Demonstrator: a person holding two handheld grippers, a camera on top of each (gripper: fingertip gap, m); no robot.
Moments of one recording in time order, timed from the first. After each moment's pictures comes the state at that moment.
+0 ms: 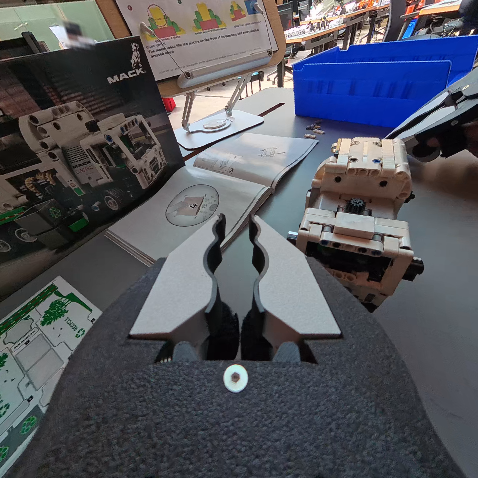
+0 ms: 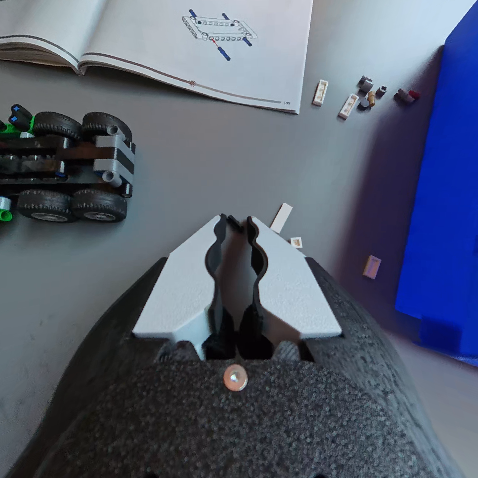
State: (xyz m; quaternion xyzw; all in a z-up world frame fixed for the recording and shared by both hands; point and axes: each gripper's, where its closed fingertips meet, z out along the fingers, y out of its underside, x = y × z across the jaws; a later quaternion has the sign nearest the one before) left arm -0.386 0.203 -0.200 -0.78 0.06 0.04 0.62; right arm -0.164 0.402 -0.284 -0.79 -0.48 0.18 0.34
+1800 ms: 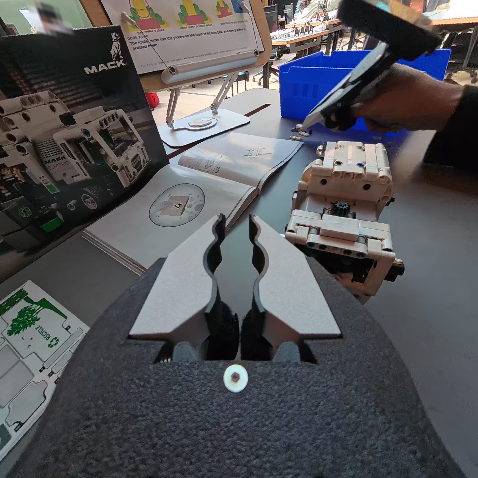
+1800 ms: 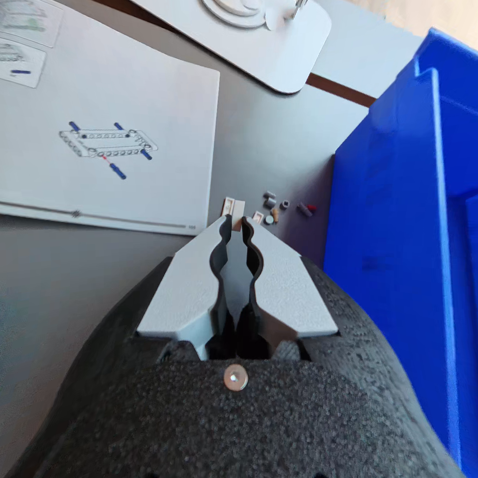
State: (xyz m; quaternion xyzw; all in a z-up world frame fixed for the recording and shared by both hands) left arm -0.376 0.205 -0.202 -0.79 0.07 0.00 0.61; right arm -0.218 0.518 -0.261 -0.79 -0.46 0.09 0.39
